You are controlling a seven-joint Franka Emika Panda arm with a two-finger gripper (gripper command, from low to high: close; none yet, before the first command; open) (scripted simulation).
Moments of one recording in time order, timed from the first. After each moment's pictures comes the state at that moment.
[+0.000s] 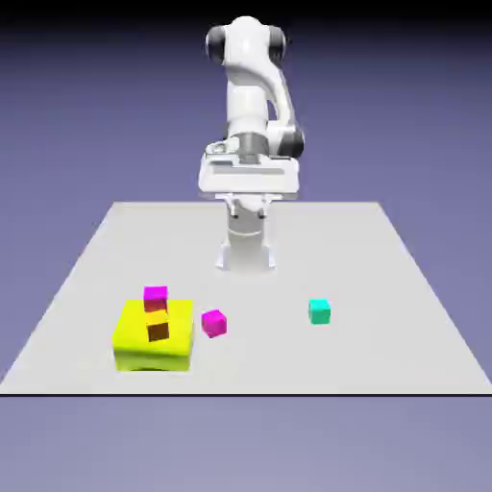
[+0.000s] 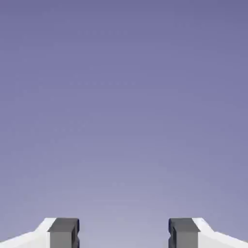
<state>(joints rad) 0.03 -0.54 -0.01 -2.81 -0.05 3.00 0.75</state>
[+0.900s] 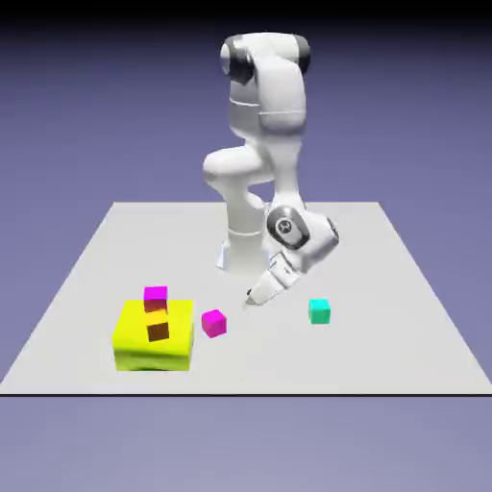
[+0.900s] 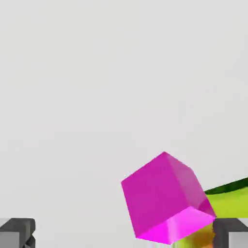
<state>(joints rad) 0.53 0.21 -0.13 -2.81 -1.23 2.17 0.87</state>
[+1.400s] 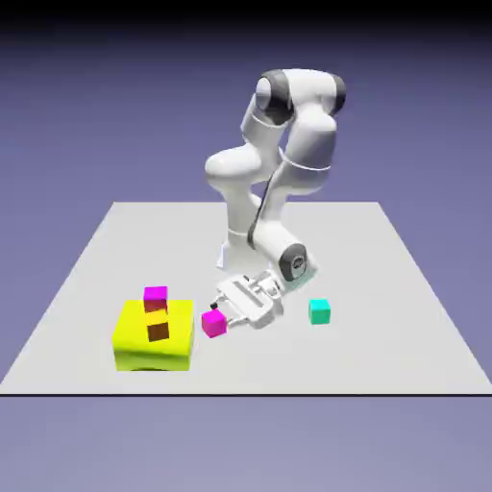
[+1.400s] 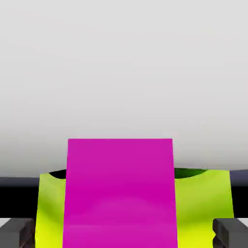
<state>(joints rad) 0.62 0.61 -0.25 -2.72 -1.78 1.93 0.99</state>
